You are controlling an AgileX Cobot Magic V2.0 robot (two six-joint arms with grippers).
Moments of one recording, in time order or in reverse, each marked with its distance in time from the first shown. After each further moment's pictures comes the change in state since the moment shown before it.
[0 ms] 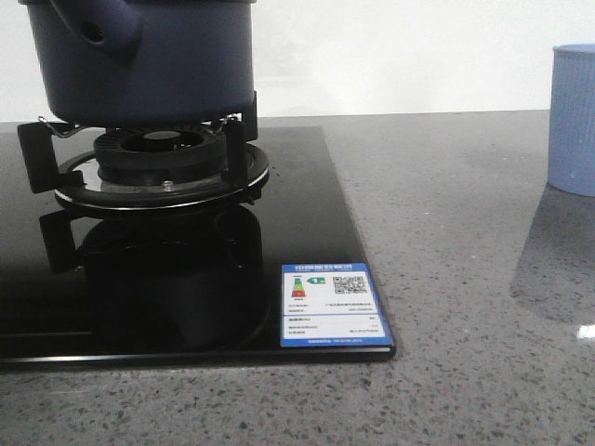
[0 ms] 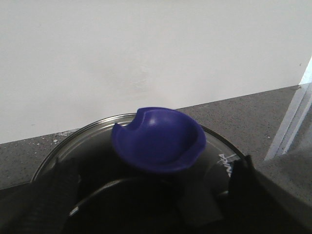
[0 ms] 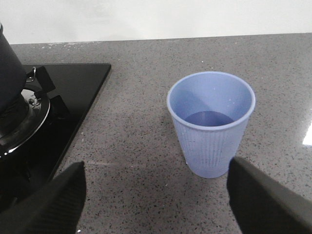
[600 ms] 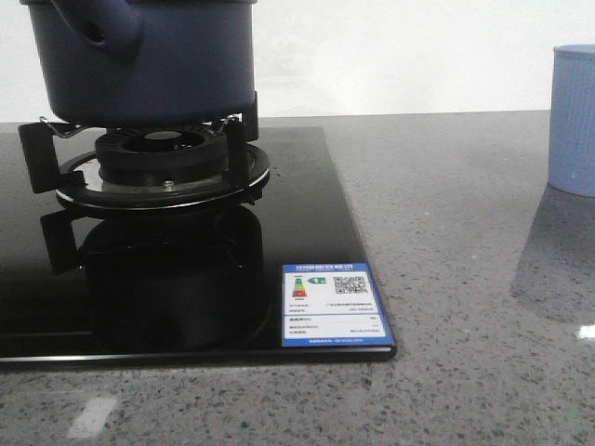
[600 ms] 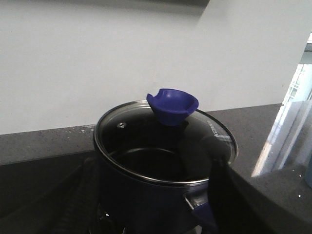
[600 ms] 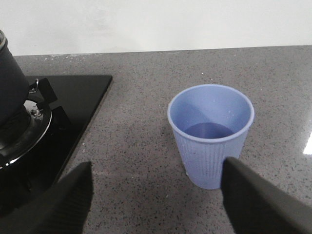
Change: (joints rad) left arm 0.108 -0.490 0.239 -0.030 0.191 0.000; right arm 0.000 0.000 0.000 0.000 -0.033 0.002
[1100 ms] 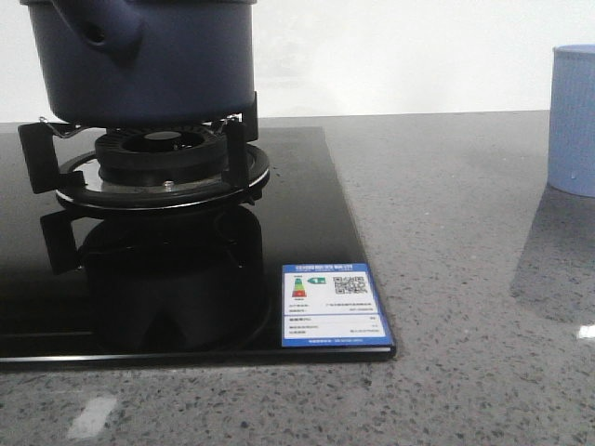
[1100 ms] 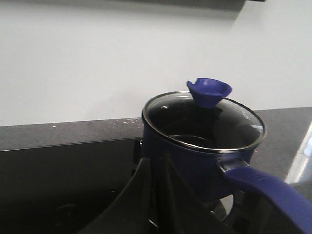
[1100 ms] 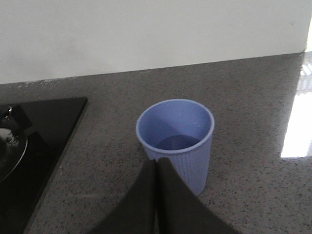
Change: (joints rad) left arm 0.230 -0.279 0.060 0.022 0.222 -0.004; right arm -0.082 -0.030 0.011 0.000 -0.028 0.015
